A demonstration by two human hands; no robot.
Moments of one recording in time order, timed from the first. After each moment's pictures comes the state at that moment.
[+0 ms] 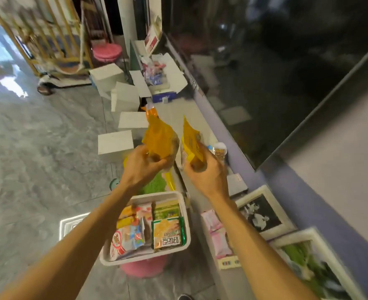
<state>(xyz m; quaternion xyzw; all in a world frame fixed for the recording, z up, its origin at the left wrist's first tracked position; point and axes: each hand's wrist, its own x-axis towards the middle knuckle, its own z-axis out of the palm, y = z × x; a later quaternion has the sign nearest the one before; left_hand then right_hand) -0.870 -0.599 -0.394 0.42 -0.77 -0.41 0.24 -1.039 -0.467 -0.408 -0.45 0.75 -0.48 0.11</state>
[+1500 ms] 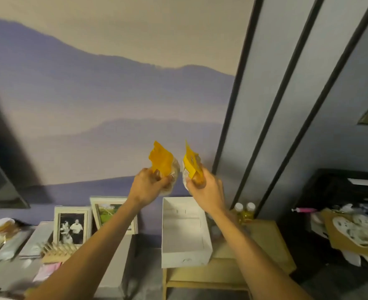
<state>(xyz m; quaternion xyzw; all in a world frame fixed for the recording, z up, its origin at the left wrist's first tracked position) -0.937 0.052 -0.181 -0.14 -0.86 -0.49 0.03 -0.889 0.265 -0.207 0.01 0.87 -0.43 -0.24</state>
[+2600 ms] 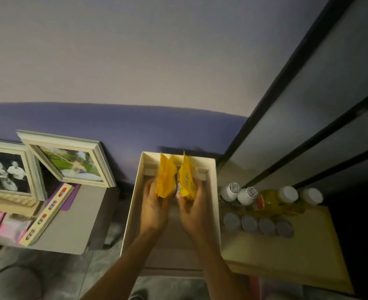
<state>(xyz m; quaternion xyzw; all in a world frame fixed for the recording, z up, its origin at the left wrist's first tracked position) -1.043 0.186 -0.632 0.07 -0.81 -0.58 0.00 -1.022 0.316 -0.615 0.11 0.83 -0.54 -0.10</state>
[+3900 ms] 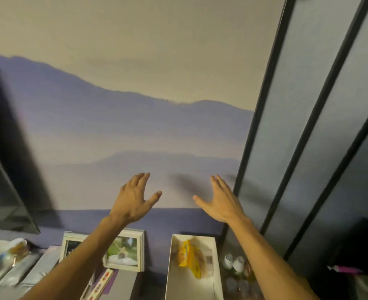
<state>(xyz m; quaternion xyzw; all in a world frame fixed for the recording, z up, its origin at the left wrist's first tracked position) -1.044 0.005 -0.177 -0.14 -0.95 -0.23 0.14 -1.003 0.308 -0.152 0.00 0.98 -0.20 -0.07</state>
